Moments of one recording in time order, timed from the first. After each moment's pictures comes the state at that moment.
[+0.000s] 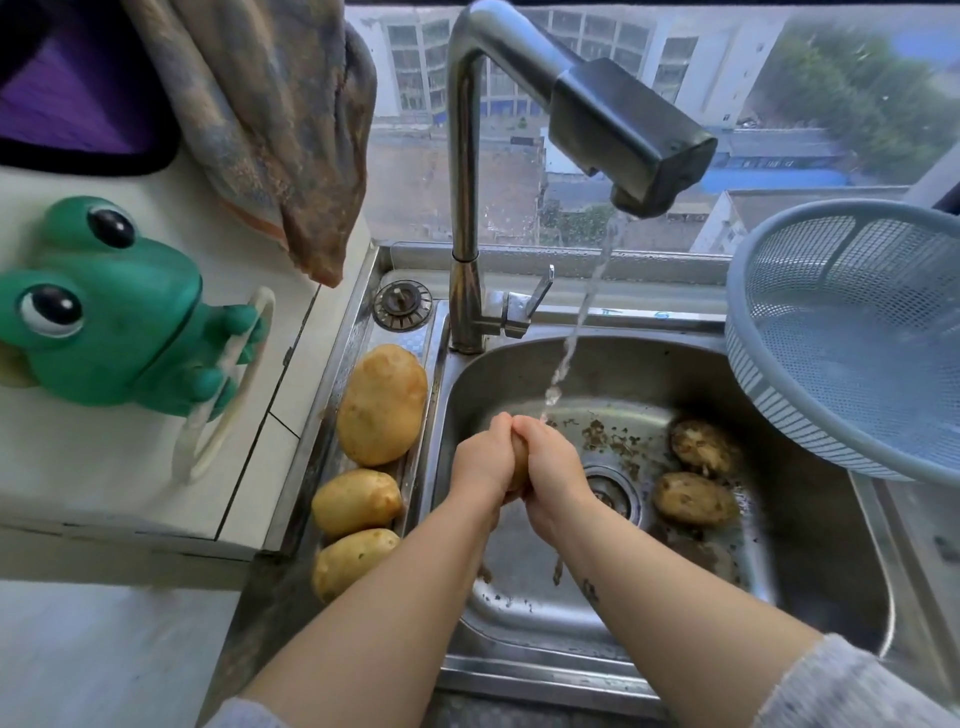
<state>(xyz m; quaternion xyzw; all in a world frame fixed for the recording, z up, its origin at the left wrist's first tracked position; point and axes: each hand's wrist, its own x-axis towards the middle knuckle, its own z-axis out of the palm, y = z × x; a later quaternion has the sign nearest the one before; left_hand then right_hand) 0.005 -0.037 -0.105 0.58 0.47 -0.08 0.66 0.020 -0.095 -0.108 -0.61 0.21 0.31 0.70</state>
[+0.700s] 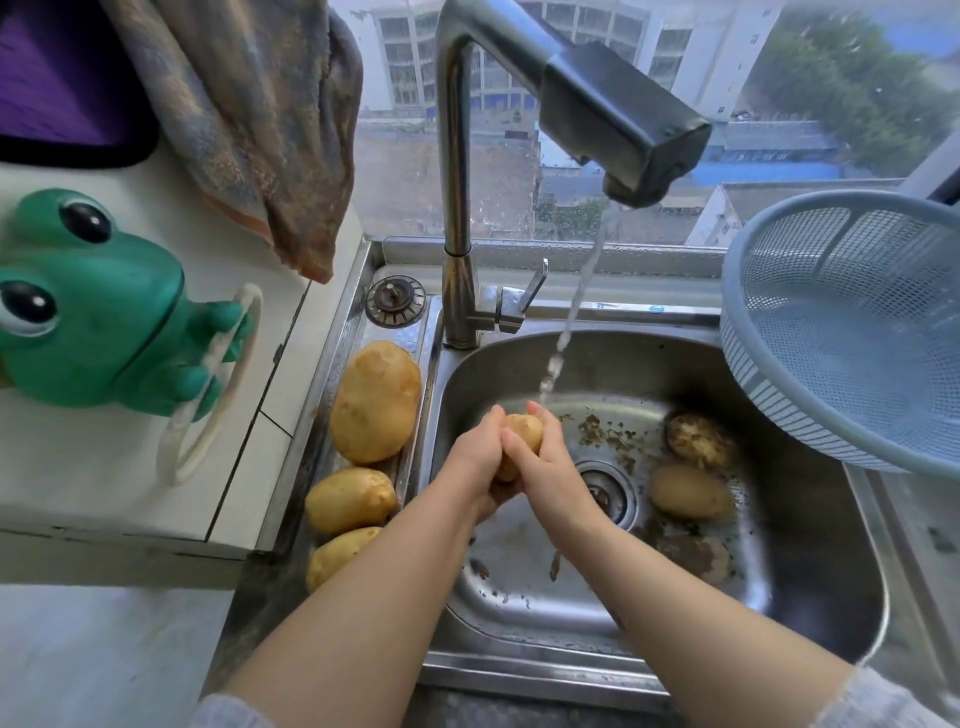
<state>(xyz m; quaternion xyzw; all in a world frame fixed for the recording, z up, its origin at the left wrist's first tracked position) 0.005 -0.031 -0.102 0.46 0.46 -0.14 0.75 0.010 -0.117 -0.103 -0.69 0.03 0.31 0.66</state>
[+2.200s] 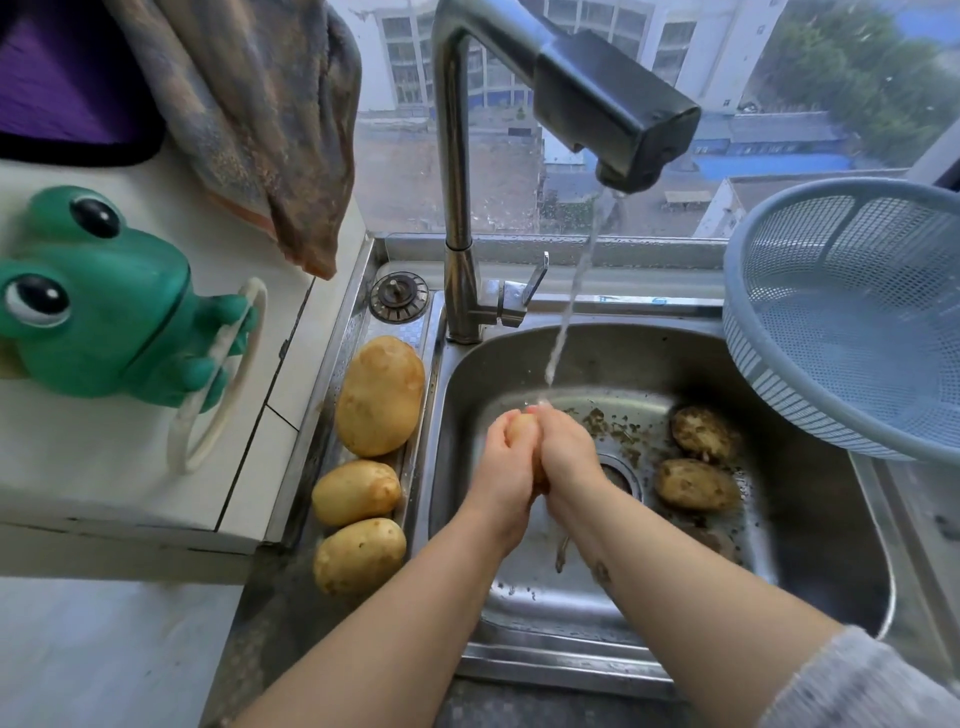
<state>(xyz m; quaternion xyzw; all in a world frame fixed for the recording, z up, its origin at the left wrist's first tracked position) -0.014 -0.060 -0.105 0.50 0.35 -0.05 0.79 0.027 -0.107 -0.107 -0.64 0.23 0.29 0.67</state>
